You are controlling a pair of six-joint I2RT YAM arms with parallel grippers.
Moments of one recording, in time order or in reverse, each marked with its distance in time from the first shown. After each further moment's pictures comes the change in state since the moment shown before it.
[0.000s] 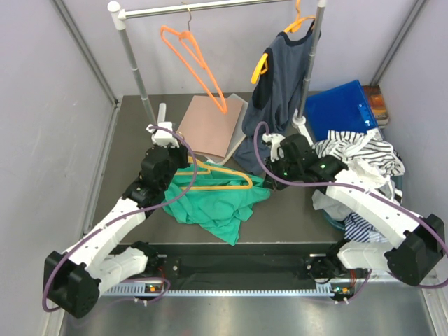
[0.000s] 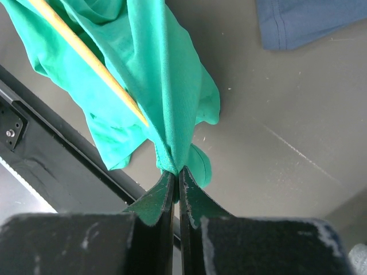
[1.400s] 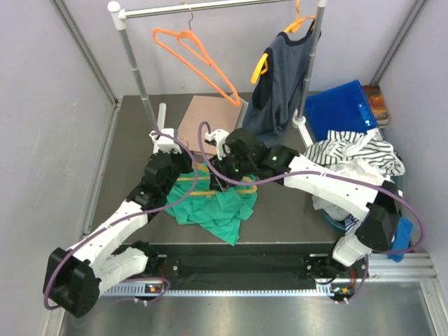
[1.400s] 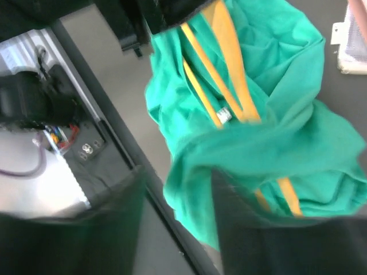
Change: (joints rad) left arm -0.006 0.007 -0.095 0.095 0.063 -0.066; right arm 0.309 0.342 0.398 0.082 0.005 0.035
